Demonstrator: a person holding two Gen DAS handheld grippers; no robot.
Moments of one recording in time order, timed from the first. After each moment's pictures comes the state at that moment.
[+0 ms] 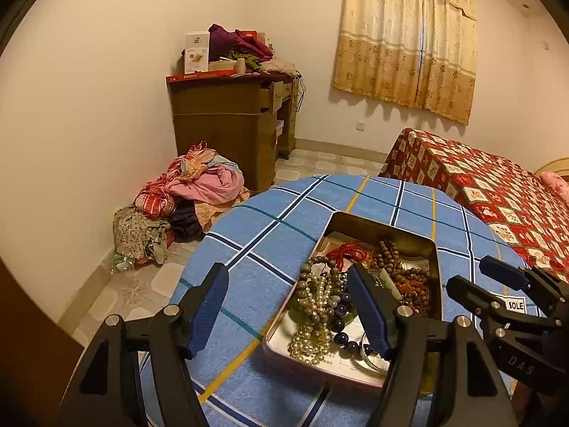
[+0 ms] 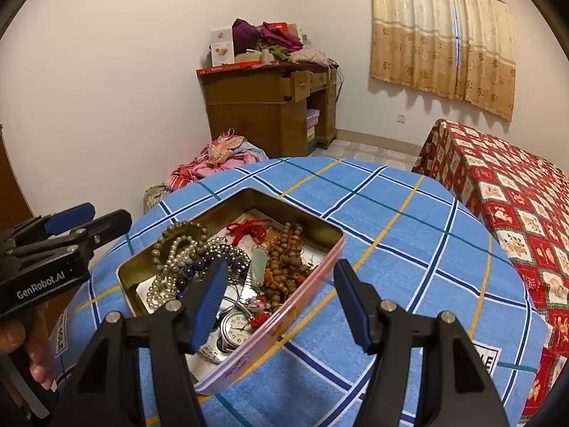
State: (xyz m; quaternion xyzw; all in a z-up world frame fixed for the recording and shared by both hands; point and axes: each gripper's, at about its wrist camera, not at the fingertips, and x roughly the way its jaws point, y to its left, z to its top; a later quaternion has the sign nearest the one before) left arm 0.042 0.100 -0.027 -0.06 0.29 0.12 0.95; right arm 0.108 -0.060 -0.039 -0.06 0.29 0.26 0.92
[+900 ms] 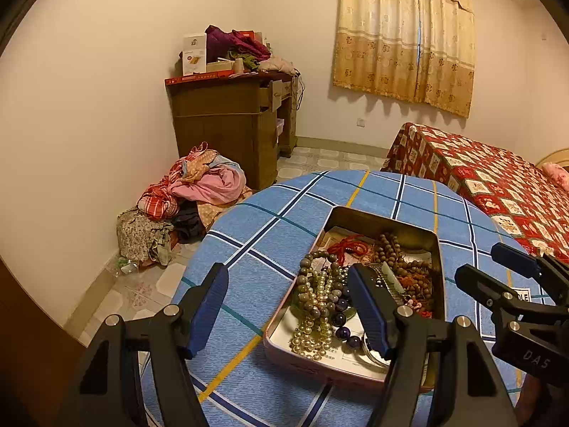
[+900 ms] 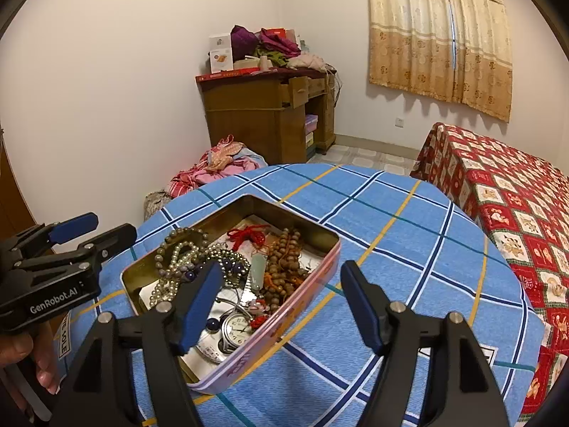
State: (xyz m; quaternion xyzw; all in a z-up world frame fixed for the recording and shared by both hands) left arm 0.041 0.097 -0.032 -0.06 0.29 0.13 0.95; right arm 0.104 -0.064 -0.037 -0.06 0.27 0.26 0.92
